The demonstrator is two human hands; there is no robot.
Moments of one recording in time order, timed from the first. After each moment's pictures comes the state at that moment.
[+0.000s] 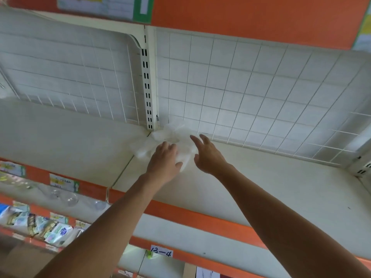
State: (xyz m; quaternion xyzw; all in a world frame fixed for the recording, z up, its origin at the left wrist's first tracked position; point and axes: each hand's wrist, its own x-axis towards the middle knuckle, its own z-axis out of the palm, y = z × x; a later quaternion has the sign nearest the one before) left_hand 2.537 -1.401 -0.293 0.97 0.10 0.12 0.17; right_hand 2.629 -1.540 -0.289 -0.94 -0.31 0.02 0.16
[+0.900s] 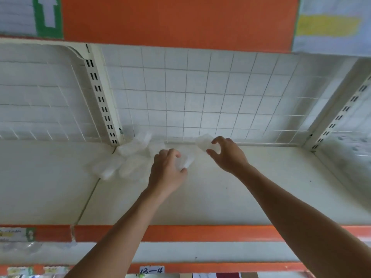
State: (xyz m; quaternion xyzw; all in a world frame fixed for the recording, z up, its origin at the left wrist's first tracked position) left_hand 2.562 -1.462 -0.281 0.94 0.05 0.15 0.30; right_hand 2.650 -1.650 -0.267 -0.97 -0.13 -0.07 0.22
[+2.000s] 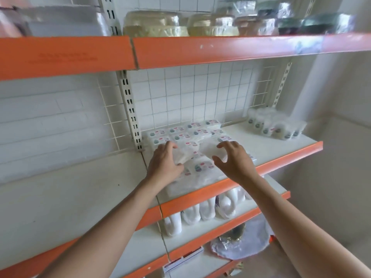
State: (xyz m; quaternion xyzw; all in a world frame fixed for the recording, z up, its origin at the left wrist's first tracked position) left_hand 2.599 -2.035 -0.233 0.93 -0.18 0.09 0.30; right_hand 2.547 -2.251 -0.236 -0.96 0.06 -0.21 0.20
